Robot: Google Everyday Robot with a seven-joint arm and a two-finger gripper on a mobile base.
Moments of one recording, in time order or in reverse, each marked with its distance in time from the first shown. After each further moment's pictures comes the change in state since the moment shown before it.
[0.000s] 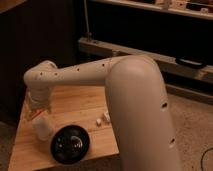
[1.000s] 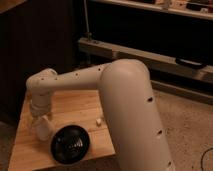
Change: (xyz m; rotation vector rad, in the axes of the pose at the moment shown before) arm 0.023 0.004 0.039 -0.036 0.103 -0.023
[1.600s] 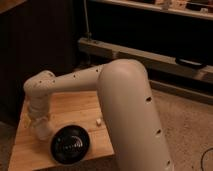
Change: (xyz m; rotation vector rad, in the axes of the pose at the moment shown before) arm -0.005 0.009 0.007 0.007 -0.033 -0.056
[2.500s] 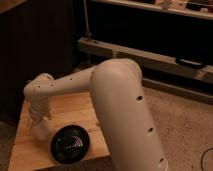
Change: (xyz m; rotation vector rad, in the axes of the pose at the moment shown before) arm -0.015 -0.026 0.019 0.078 -0.036 0.054
